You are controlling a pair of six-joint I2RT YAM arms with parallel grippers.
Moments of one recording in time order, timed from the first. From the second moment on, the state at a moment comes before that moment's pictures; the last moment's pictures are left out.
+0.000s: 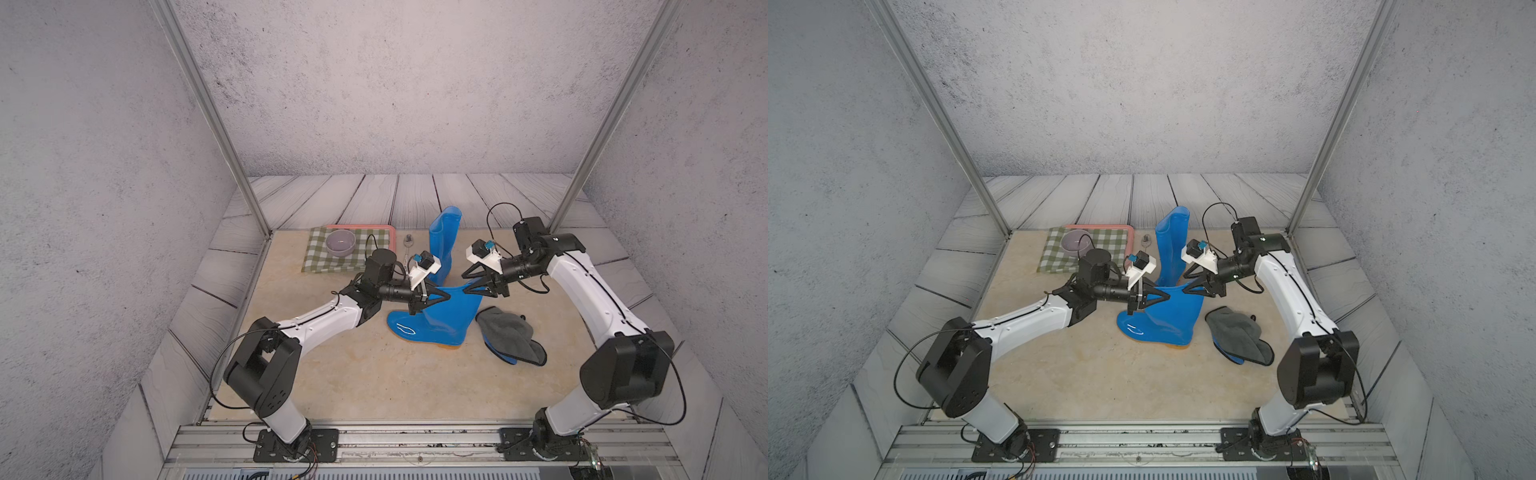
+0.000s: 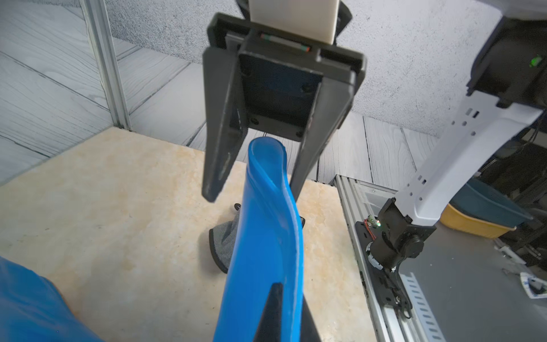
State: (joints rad) left arm -0.67 1.65 1.09 0.31 0.92 -0.09; right arm 0.14 1.54 1.50 -1.08 -0.95 -1.00
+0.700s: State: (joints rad) left arm -0.74 1.91 1.51 0.22 0.41 -0.46; right arm 0.02 1.28 1.32 -0.47 -0.36 0.03
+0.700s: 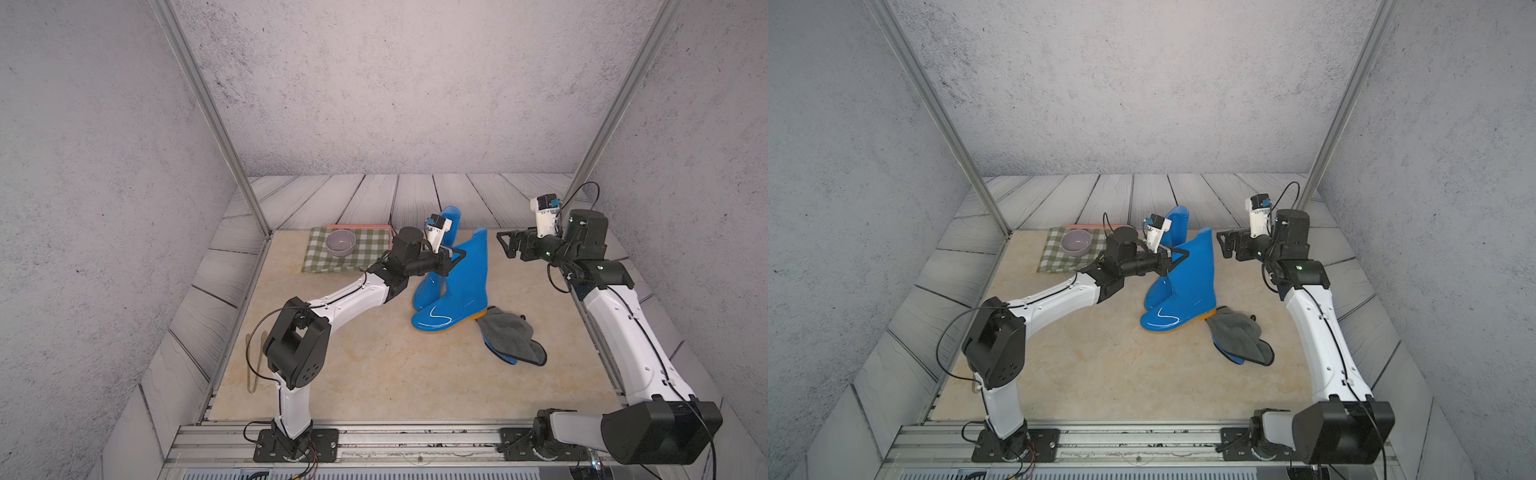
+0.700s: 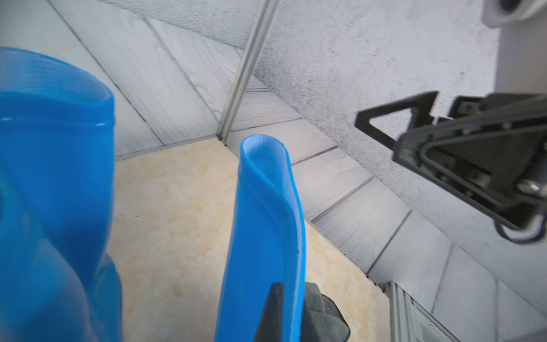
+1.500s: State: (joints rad) left arm -0.90 2.08 1.75 0.09 -0.28 -0.44; right arm 0.01 1.24 1.20 -0.33 -0.31 0.11
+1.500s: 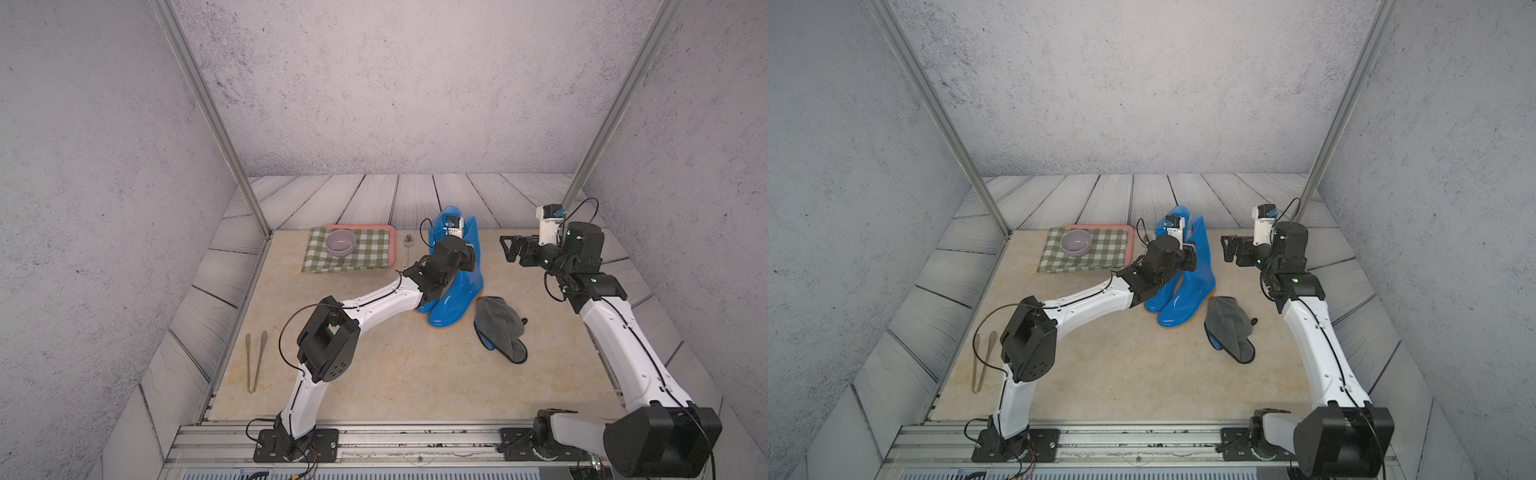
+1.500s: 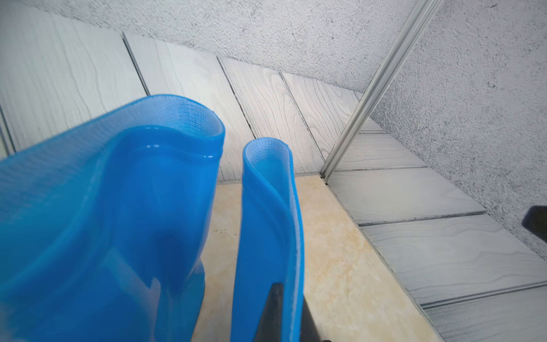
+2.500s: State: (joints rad) left arm -0.94 2.23 1.97 0.06 -0.40 -0.38; right arm 0.00 1.18 1.15 -0.29 -0.30 0.16
